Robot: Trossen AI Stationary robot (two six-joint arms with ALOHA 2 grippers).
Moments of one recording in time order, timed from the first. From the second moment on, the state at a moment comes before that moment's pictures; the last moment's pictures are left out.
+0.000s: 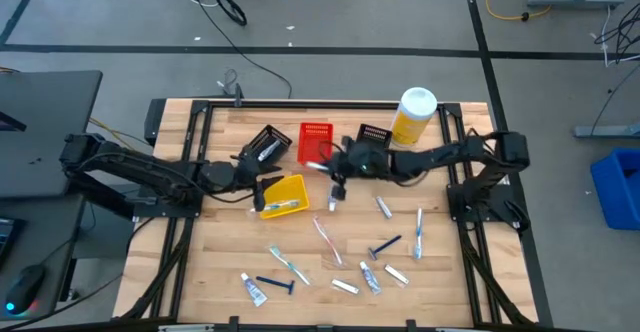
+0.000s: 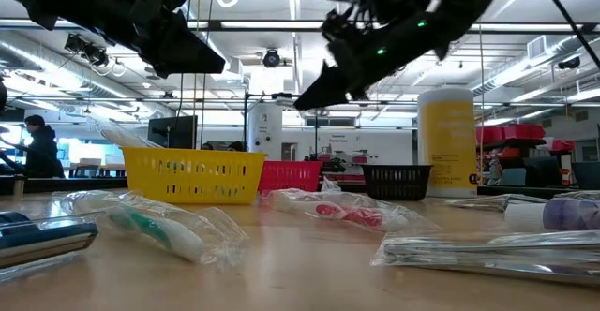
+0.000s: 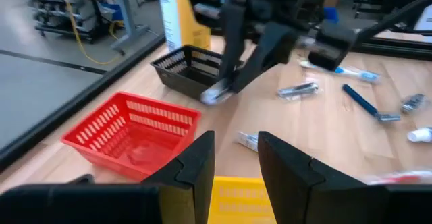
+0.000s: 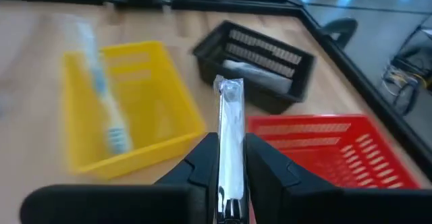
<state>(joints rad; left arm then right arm) -0.13 0.96 0.40 0.26 -0.46 -0.14 -0.09 1.69 0.92 0.28 0.15 -0.10</state>
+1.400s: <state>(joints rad) -0.13 0.96 0.40 0.26 -0.49 -0.13 -0.28 1.95 1.04 0.22 0.04 -0.11</state>
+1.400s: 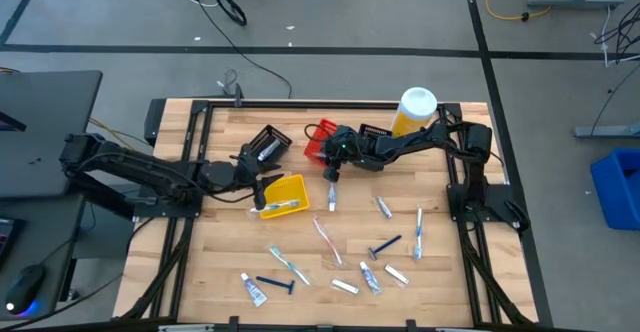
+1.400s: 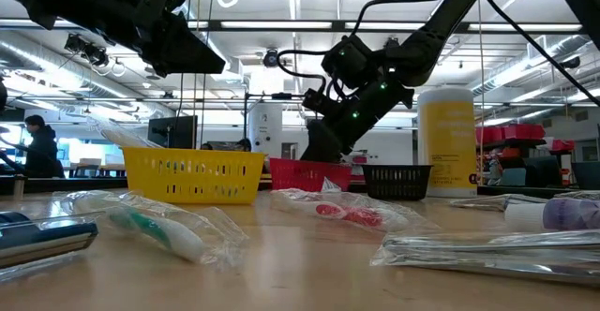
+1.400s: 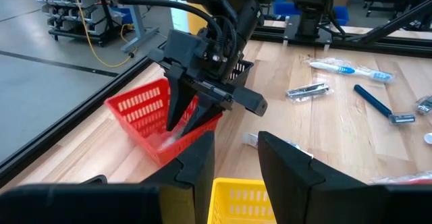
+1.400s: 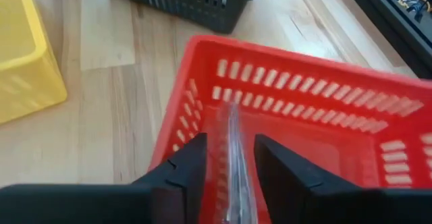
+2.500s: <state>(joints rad) -0.13 0.96 0.40 0.26 -0.49 -0.15 -0.10 1.63 1.04 -0.18 0.04 -0.08</state>
